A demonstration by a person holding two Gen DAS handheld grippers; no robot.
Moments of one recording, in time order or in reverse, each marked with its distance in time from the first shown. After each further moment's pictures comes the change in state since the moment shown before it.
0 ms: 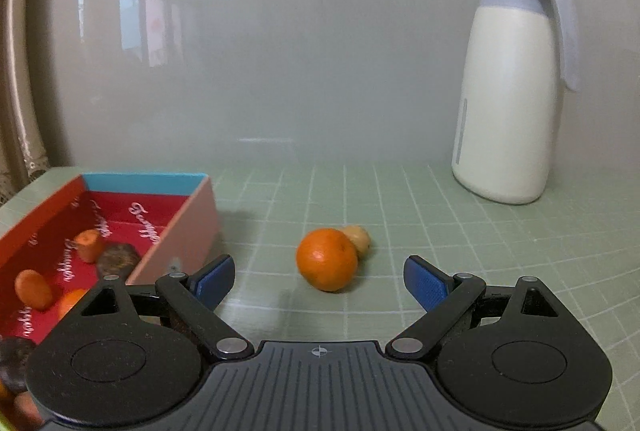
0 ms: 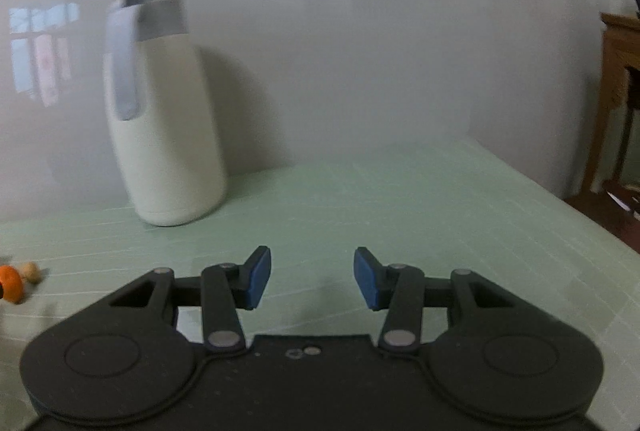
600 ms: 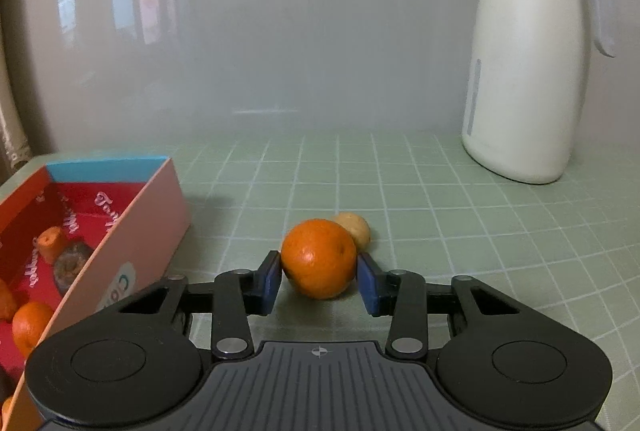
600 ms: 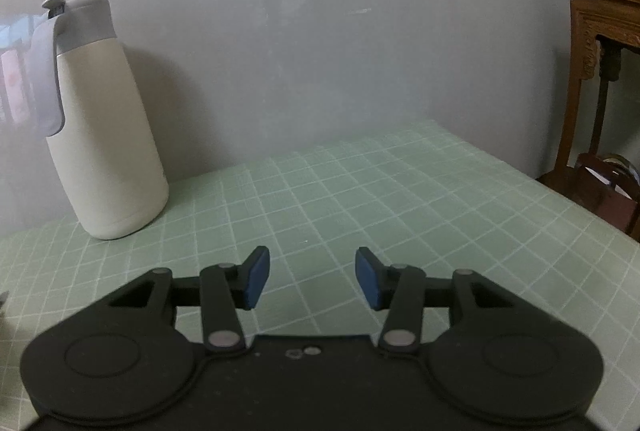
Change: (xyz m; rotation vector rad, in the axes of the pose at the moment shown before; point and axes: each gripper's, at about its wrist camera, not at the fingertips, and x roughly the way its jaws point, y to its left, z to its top) left arm 0.045 -0.015 0.008 0.031 0.097 0.006; right arm 0.026 -0.024 0.002 0.060 0.016 -0.061
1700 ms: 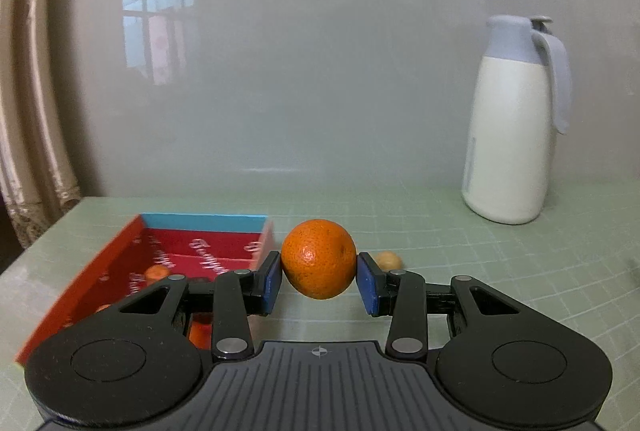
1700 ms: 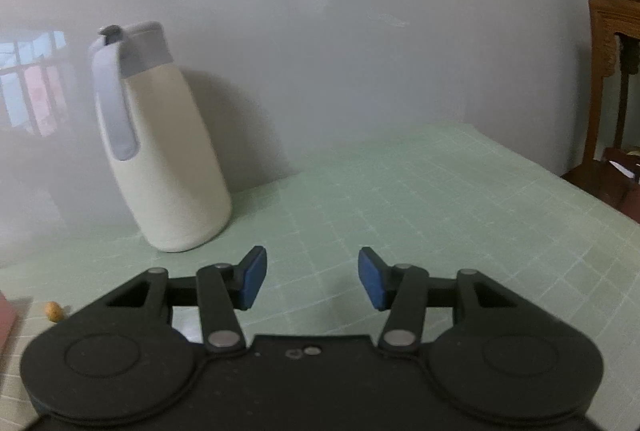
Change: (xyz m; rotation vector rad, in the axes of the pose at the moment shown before) left arm -0.112 0.060 0.008 0.002 -0.139 0.025; right arm -0.053 0.032 0.009 0.042 -0.003 0.120
